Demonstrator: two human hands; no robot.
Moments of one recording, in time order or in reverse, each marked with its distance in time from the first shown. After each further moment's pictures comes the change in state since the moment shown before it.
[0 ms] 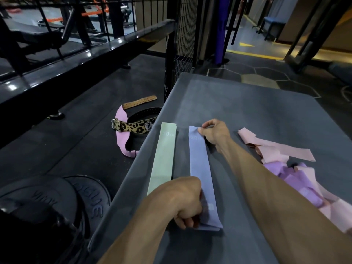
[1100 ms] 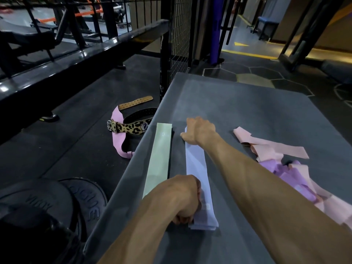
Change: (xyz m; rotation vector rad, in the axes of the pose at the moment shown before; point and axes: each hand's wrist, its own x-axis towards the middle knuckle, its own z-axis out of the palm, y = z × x) left_hand 0.017 -0.003 0.002 0.189 0.104 -0.021; right_hand -0.035 -0.049 0.009 -1.026 -0.175 -0.332
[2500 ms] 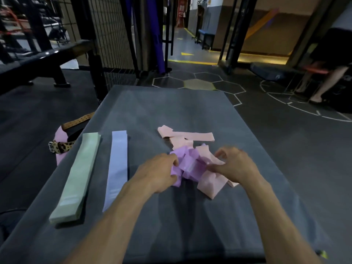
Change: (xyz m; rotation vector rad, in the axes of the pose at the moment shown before) left_hand 0.007 0.135 0.054 0.270 0.422 0.408; right_hand -0.243 0.272 -0.006 0.385 0.127 0.394
